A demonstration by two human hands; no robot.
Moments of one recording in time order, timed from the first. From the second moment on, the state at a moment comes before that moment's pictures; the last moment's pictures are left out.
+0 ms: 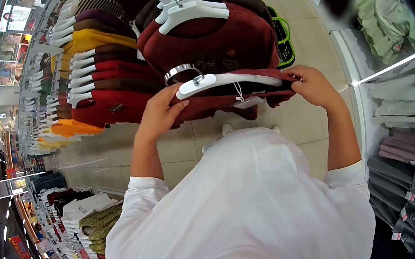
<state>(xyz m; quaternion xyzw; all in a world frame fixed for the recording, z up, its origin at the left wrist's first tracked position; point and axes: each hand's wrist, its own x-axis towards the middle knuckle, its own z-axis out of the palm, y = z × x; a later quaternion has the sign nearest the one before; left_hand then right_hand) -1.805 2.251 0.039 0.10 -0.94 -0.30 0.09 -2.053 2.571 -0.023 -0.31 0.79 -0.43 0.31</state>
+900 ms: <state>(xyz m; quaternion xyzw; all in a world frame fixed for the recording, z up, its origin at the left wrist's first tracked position) -1.828 2.279 0.015 0.02 -0.89 -0.17 0.42 -2.024 2.513 0.043 -0.41 0.84 -0.35 0.01</state>
